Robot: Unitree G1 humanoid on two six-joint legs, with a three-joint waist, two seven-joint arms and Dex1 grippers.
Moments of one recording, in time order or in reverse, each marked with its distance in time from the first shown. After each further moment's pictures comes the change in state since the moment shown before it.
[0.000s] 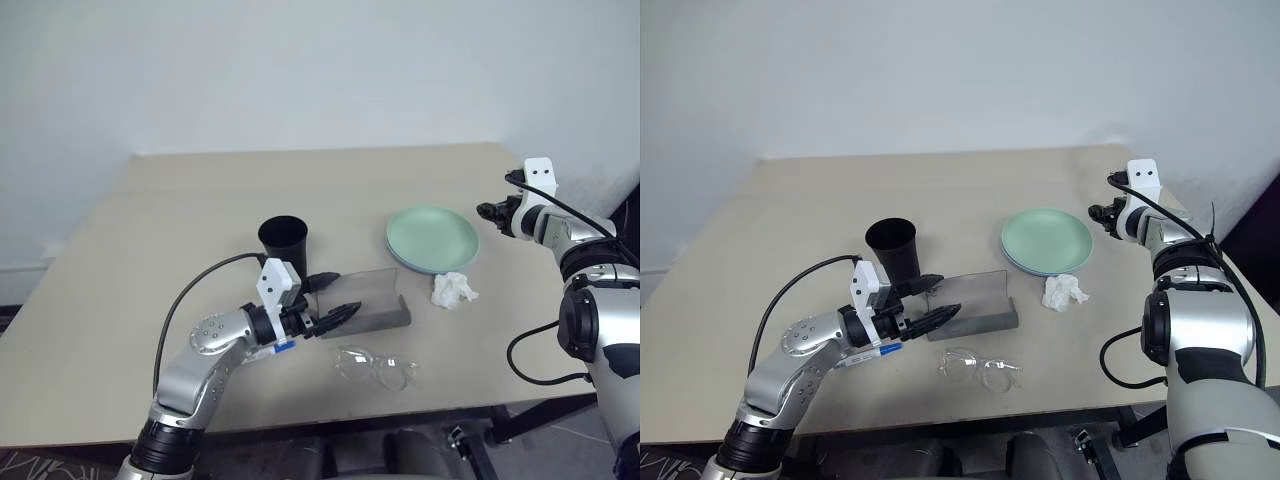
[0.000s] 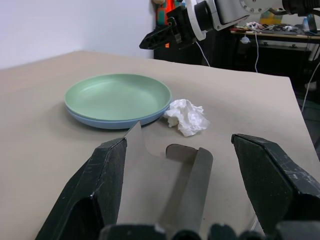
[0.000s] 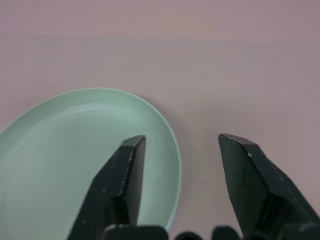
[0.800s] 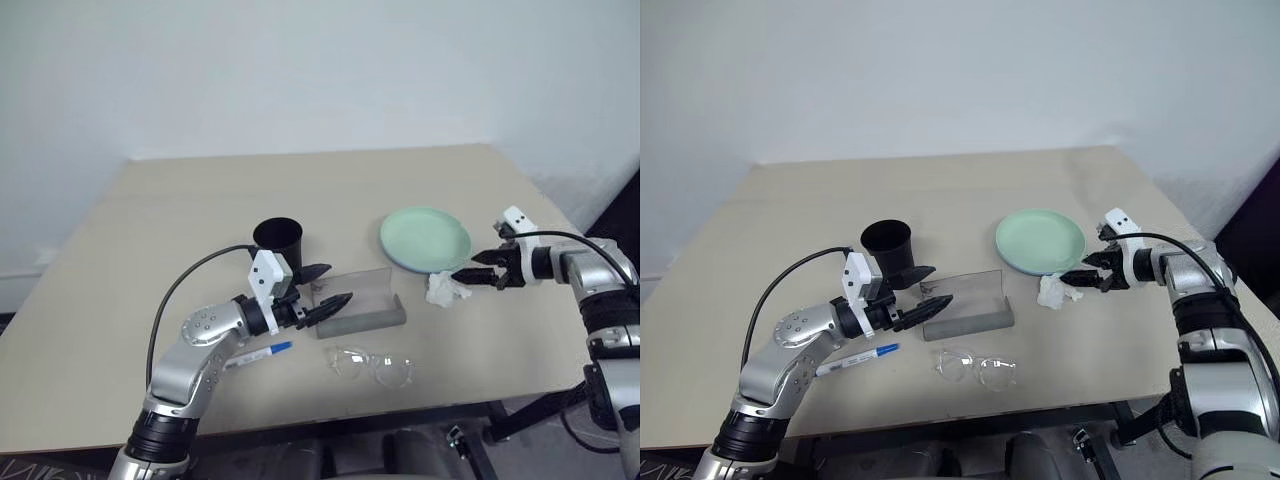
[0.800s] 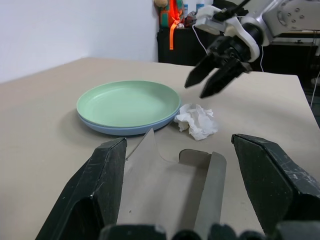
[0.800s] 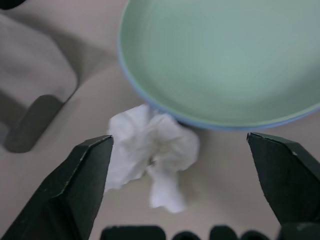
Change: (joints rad) left arm -0.041 0.021 0.029 0.054 0.001 -0.033 -0.020; right arm 0.425 -0.117 0.161 -0.710 0.003 0.383 0.621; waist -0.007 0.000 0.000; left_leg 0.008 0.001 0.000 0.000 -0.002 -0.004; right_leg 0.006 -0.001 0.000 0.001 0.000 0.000
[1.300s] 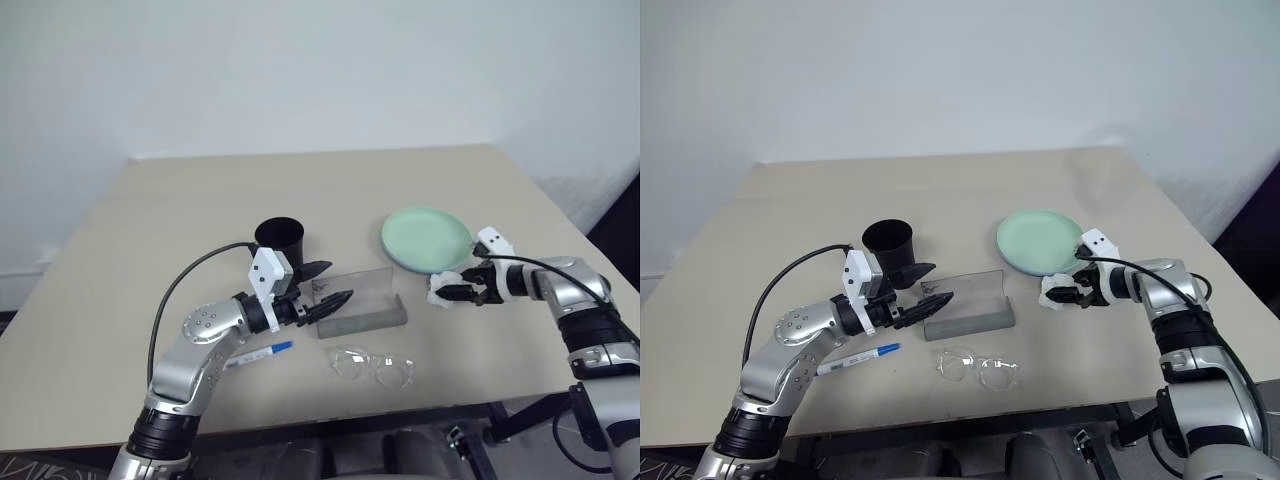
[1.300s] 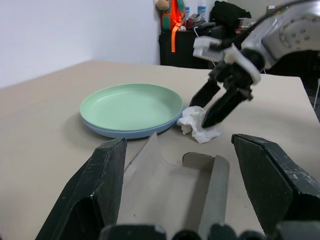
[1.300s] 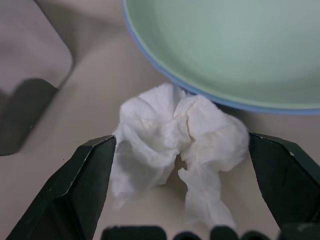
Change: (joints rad) left arm -0.012 -0.004 -0.001 0.007 0.003 -0.007 0.003; right arm 0.069 0.079 0.066 -0.057 0.010 0.043 -0.163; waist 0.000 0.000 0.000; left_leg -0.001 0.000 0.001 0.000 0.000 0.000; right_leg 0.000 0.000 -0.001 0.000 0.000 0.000
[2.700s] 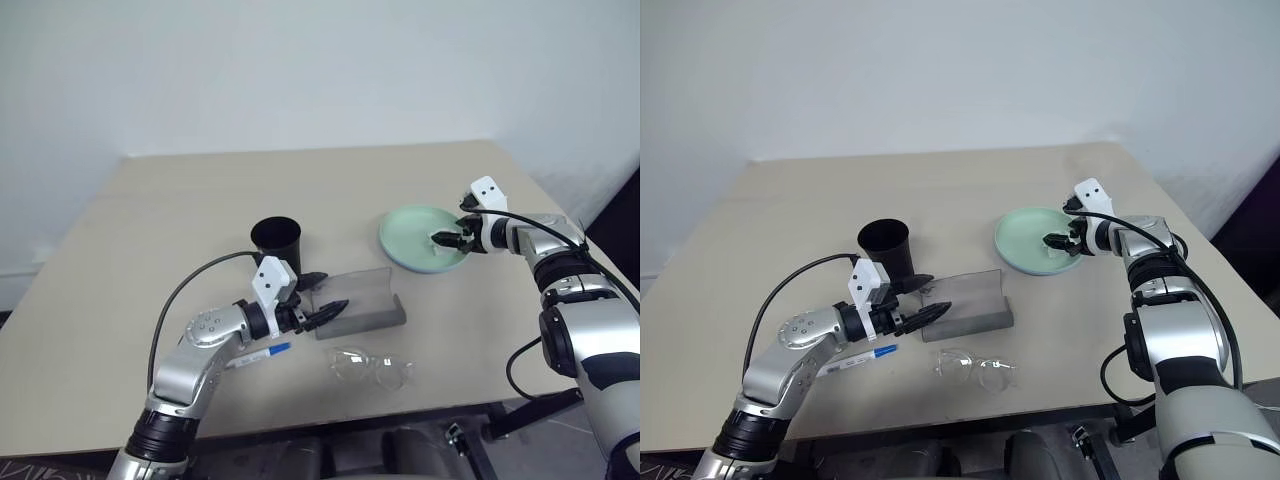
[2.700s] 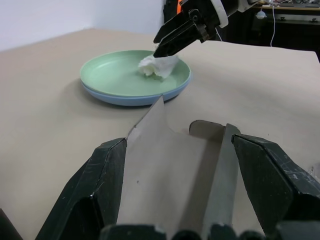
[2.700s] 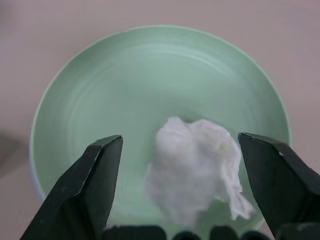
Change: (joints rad) left arm 0.019 0.023 -0.025 0.030 0.049 0.034 0.017; right arm -0.428 0.105 -0.044 0.655 -0.083 -0.443 -0.189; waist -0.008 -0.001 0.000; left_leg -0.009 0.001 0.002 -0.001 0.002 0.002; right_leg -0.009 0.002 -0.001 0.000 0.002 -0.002
